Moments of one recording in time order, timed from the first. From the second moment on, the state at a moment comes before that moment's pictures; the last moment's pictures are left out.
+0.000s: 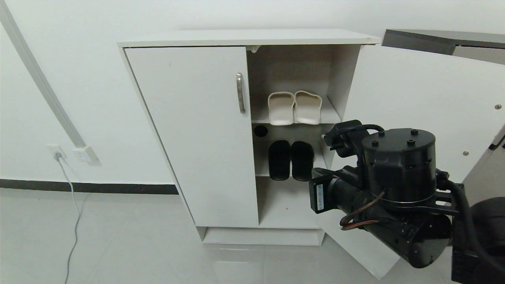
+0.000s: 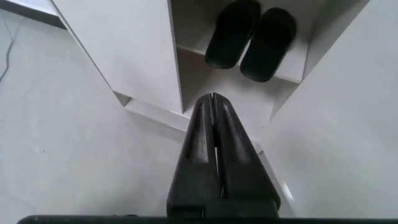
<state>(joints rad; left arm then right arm) 0.00 0.00 0.00 0.00 0.01 -0.01 0.93 1.67 -0.92 -0.47 -0.57 0.16</state>
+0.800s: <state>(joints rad) 0.00 0.00 0.00 0.00 0.01 -0.01 0.93 1.68 -0.92 -0.47 -0.57 0.15</state>
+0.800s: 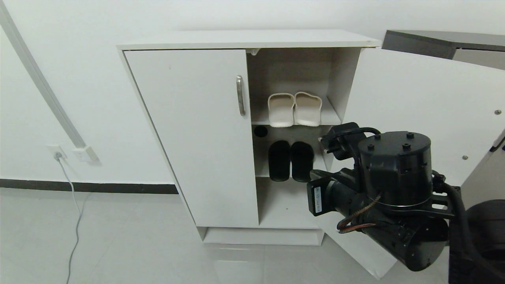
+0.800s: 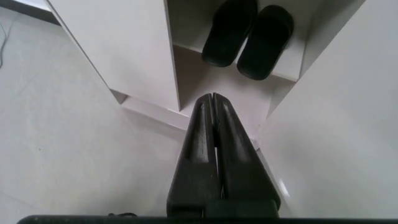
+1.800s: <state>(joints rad) 0.00 0.00 0.00 0.00 0.01 -0.01 0.93 1.68 -0.92 -0.47 -0.57 0.15</state>
